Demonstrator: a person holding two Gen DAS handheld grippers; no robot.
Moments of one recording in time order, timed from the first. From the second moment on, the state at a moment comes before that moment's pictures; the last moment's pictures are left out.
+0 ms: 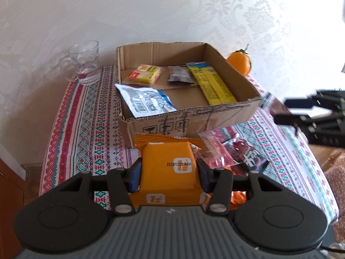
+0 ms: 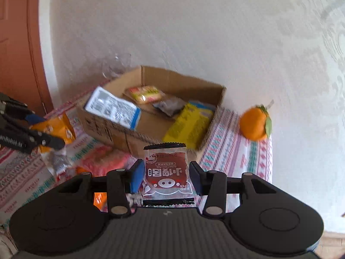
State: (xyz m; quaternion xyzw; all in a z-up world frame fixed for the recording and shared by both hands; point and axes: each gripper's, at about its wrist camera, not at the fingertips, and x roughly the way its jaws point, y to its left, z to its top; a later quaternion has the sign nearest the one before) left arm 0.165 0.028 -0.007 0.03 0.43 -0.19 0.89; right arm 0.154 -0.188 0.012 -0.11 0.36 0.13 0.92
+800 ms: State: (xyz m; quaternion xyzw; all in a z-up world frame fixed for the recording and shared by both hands) left arm 0.166 0.032 0.012 0.05 0.40 -0.21 0.89; right arm 0.251 -0.138 0.001 -0.12 0.36 0.14 0.91
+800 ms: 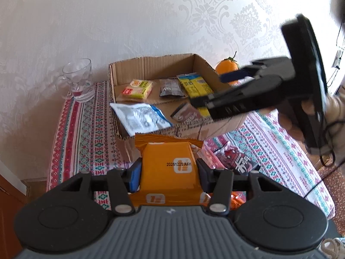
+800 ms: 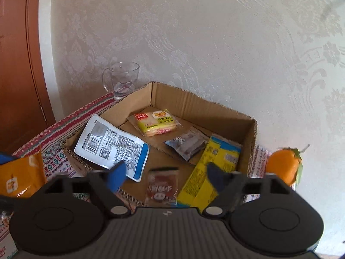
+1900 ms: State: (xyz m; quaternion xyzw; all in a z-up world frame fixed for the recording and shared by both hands) left arm 0.261 0.005 -0.007 0.04 0.39 -0.17 0.91; right arm 0.175 -0.173 -0.005 -0.06 0.37 0.07 0.92
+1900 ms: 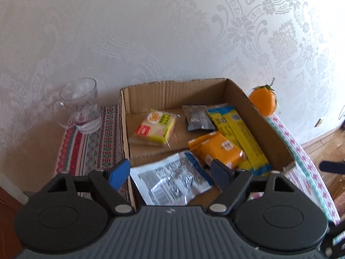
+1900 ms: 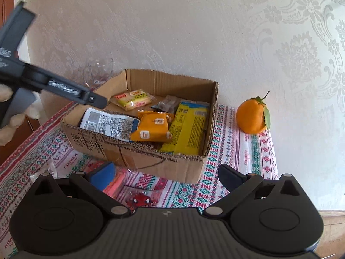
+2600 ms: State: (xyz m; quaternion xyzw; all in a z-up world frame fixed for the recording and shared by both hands) left arm 0.153 0.015 -0.034 0.08 0.37 -0.15 0.92; right arm 0.148 -0.173 -0.041 -0.07 0.40 0.06 0.91
